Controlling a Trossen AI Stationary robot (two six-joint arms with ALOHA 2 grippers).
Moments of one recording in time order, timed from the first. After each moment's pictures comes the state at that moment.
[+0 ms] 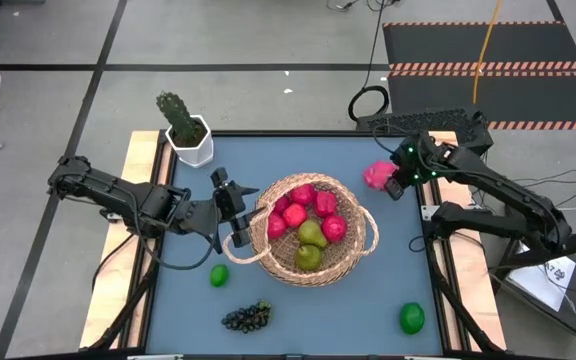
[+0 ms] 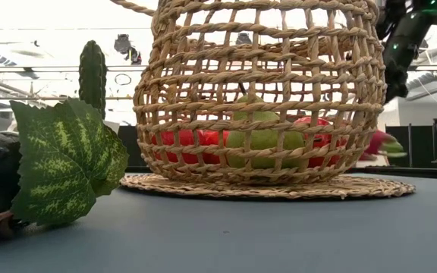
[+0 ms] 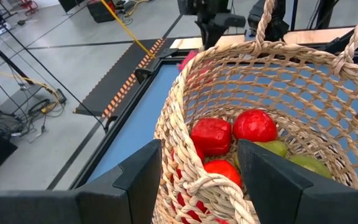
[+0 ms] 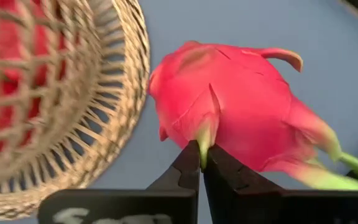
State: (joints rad) left arm -0.33 1.27 1.23 -0.52 -0.71 -0.14; right arm -0.73 0.85 0.72 -0.95 -0.11 0.10
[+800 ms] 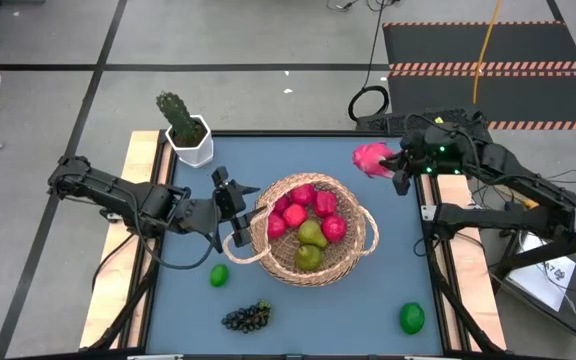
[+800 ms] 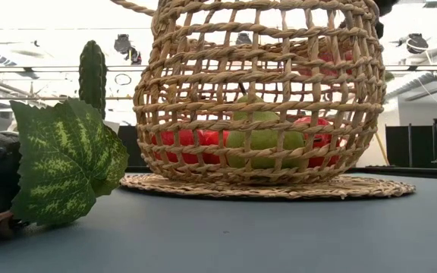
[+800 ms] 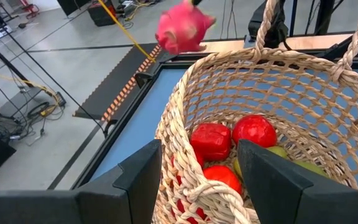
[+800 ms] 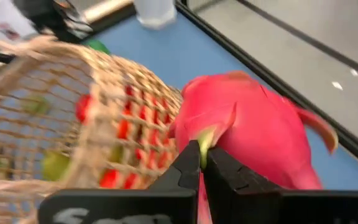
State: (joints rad) left arm -0.33 1.27 1.23 -0.49 -0.70 -0.12; right arm -0.41 0.79 1.06 -0.89 -0.02 0.22
